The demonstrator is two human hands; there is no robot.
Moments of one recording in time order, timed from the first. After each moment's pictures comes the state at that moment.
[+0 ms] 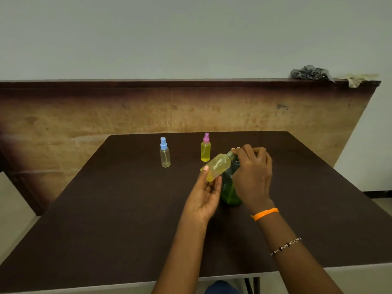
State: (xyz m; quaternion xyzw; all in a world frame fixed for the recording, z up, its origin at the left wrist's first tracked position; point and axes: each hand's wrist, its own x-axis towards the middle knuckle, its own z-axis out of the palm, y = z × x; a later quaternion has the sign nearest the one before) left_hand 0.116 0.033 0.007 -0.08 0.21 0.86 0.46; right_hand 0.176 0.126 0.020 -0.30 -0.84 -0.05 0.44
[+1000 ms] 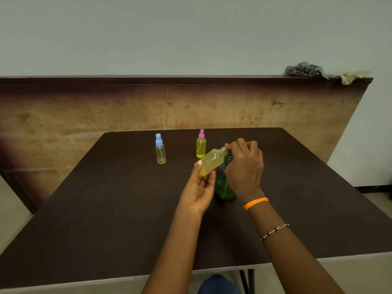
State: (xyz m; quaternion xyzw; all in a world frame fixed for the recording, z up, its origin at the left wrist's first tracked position) left_hand 0.115 0.036 0.006 -0.08 0.22 0.87 0.44; right_hand 0.170 0.131 0.022 -0.28 -0.84 -0.03 0.46
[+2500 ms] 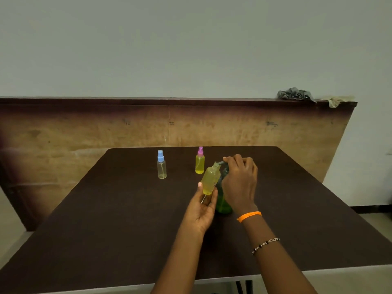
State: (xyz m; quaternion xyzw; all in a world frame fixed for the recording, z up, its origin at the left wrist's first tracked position) left_hand 0.128 0.036 -0.004 -0.08 0.20 0.87 0.45; right_hand 0.175 0.123 0.025 -0.30 -0.83 -0.03 0.48
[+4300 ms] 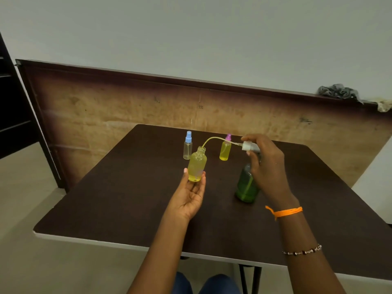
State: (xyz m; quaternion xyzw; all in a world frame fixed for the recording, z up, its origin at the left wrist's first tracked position) left_hand 0.091 -0.048 -0.014 -0.12 0.12 0.90 0.41; right_hand 0.188 0.097 0.063 -0.04 -0.85 0.17 0.49
